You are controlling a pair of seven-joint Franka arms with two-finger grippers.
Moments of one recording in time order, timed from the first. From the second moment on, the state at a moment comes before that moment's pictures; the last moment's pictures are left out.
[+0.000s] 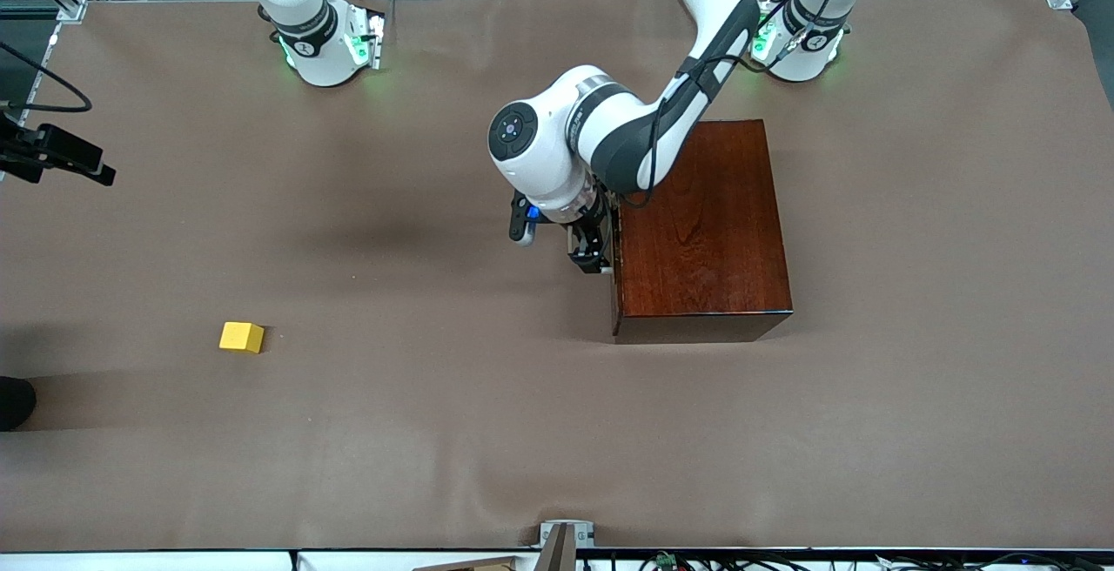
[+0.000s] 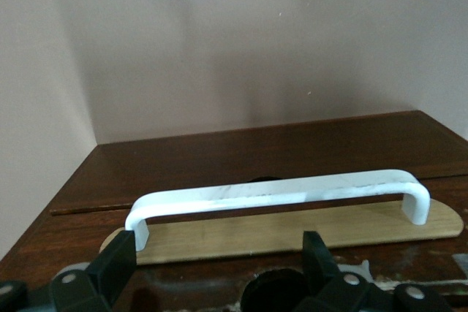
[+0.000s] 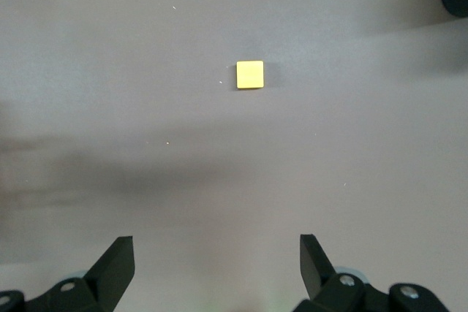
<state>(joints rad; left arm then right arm) -0.80 0.72 -0.03 -1.24 0.28 1.70 0.77 -0.02 0.01 -0.08 -1.54 0.04 1.50 0.00</state>
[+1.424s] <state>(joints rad) -0.51 0.29 -0.01 -1.24 0.17 1.54 -0.04 -0.02 0.00 -0.08 -1.54 0.03 1.48 -0.04</state>
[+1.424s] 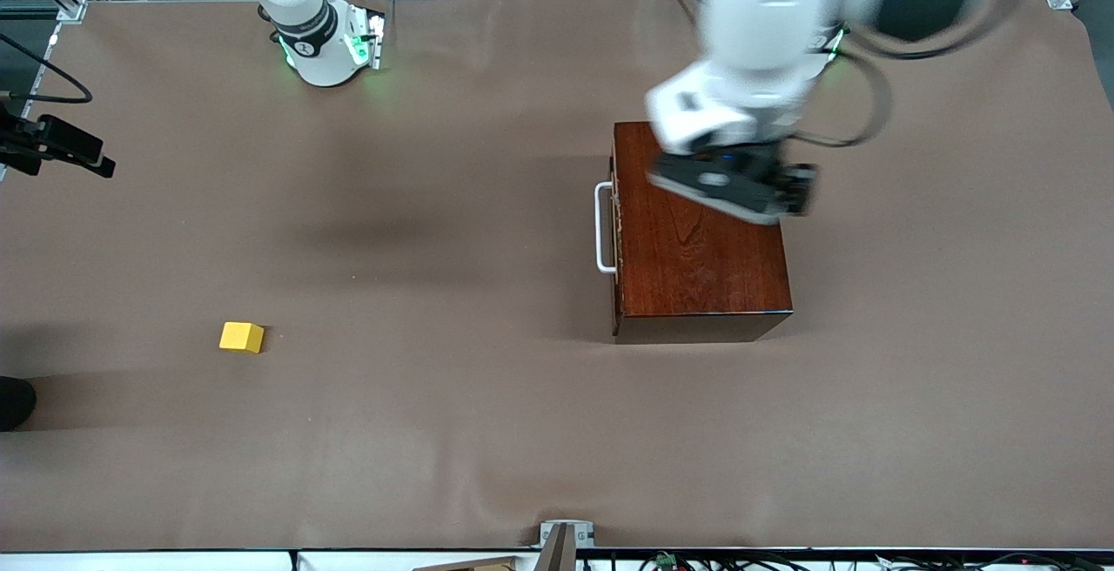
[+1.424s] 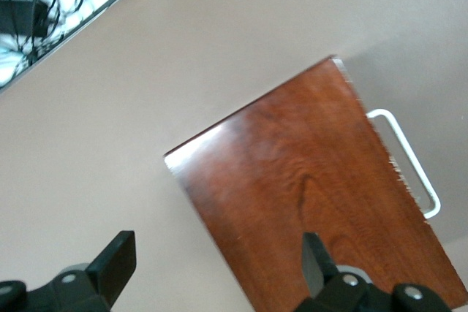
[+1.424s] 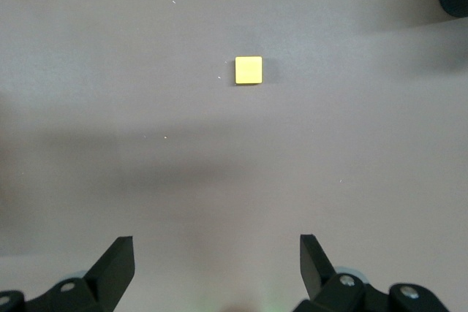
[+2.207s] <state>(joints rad) -0.11 0.22 -0.01 -1.27 0.02 1.46 -0.03 -0.02 0.00 -0.08 -1.54 0.03 1.48 -0.04</state>
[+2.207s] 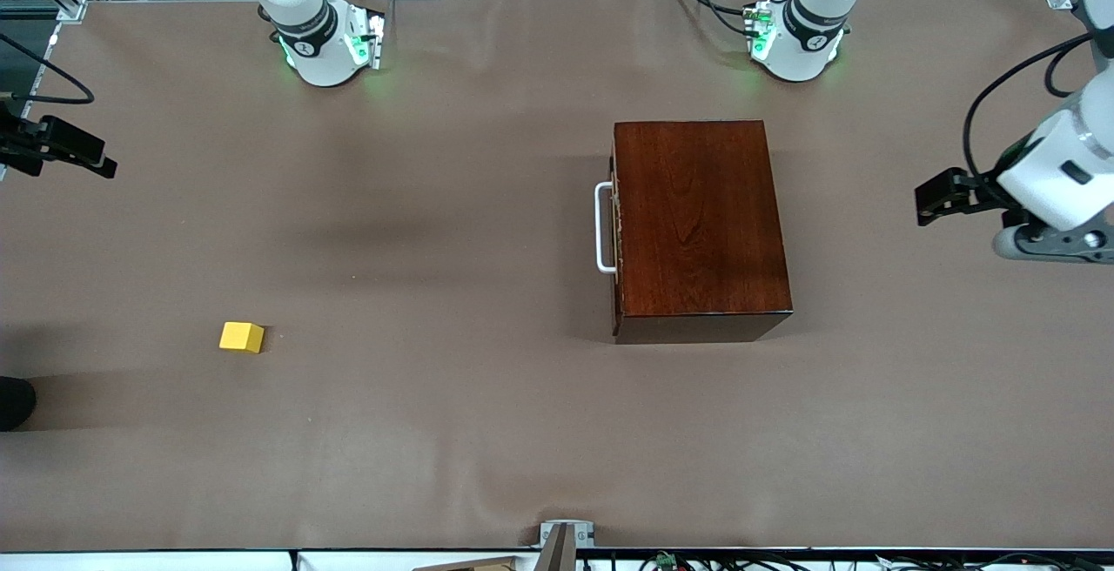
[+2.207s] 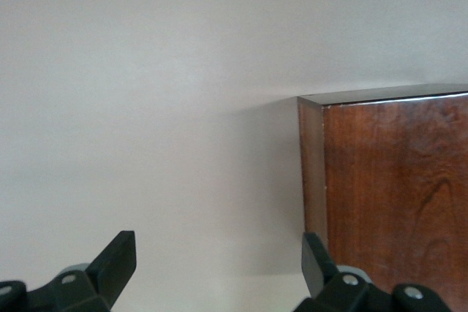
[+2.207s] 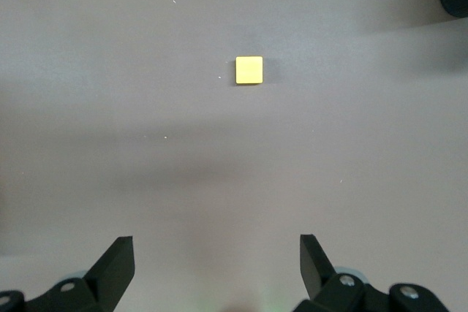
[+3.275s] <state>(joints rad) -0.07 0.09 -0.01 -1.45 -0.02 1.53 -0.05 -0.02 0.00 -0.07 -1.53 0.03 1.49 -0.04</state>
